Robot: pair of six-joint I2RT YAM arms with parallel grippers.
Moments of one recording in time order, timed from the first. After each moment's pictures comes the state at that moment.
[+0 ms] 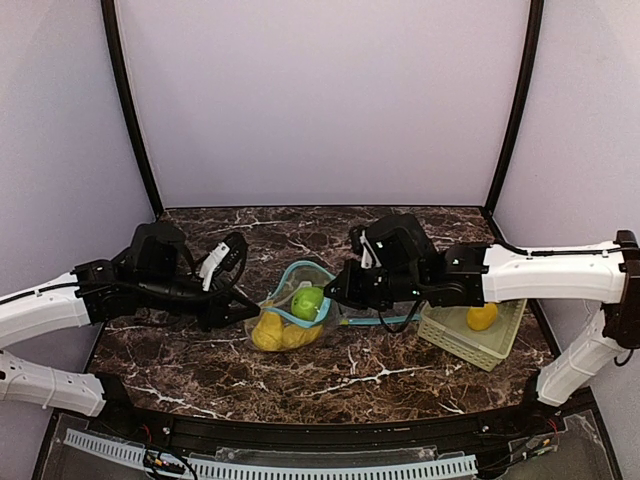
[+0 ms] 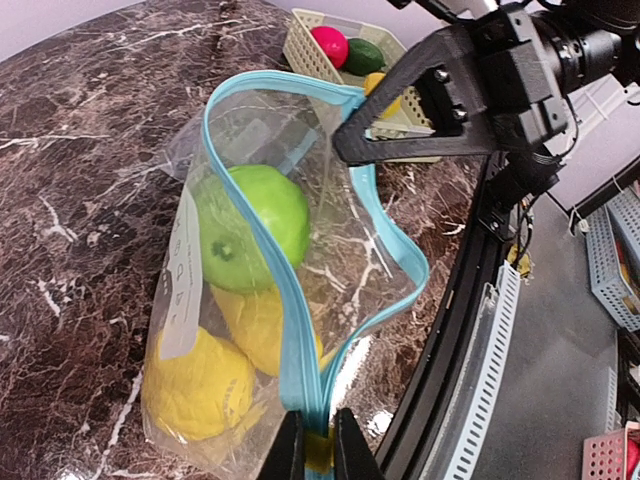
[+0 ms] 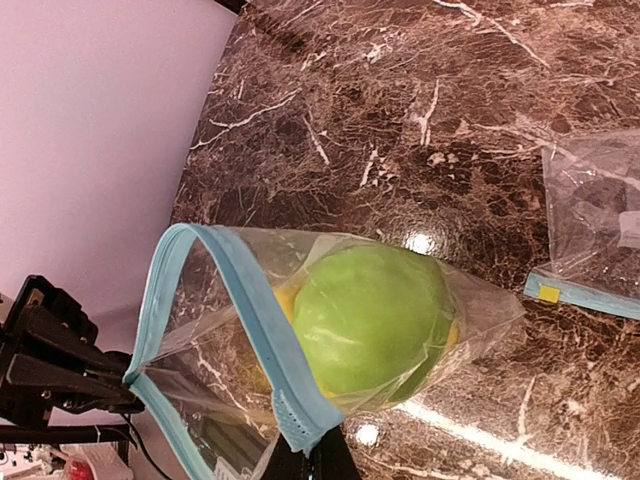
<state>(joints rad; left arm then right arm) -0.81 0.98 0.75 -0.36 0.36 -0.21 1.08 1.49 1.11 -0.22 0.03 0.97</state>
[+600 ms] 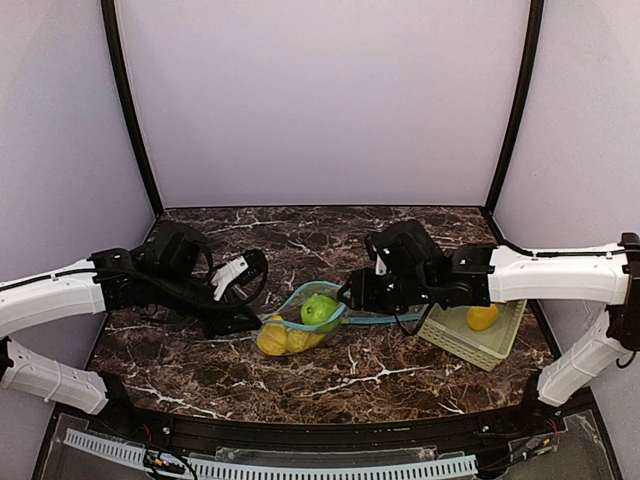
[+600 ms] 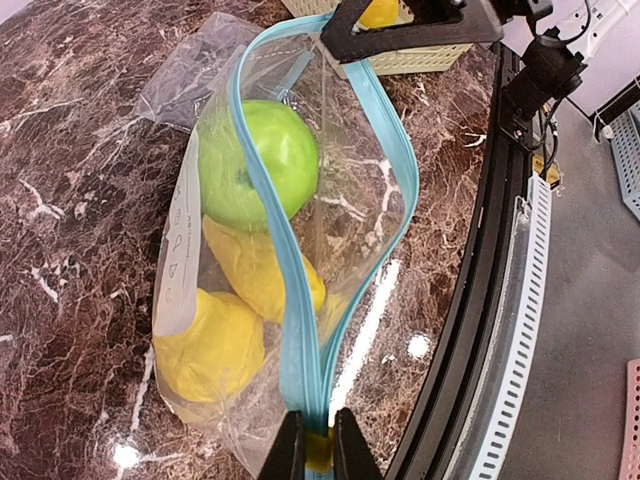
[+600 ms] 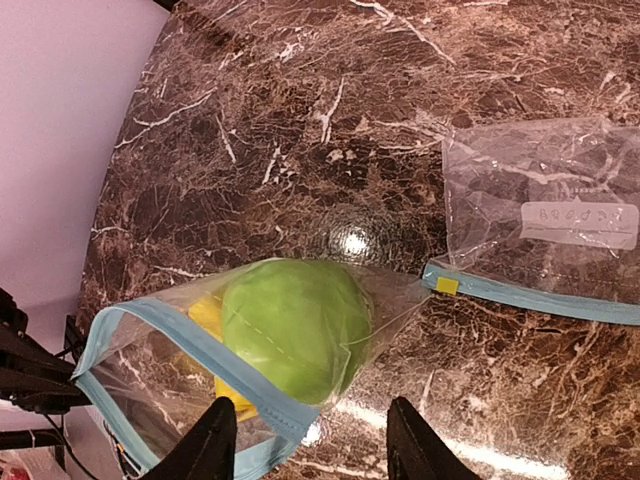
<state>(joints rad) -0.81 1.12 0.85 -0.54 0.39 0.01 1.04 1.48 1.06 -0.33 0.11 0.90</state>
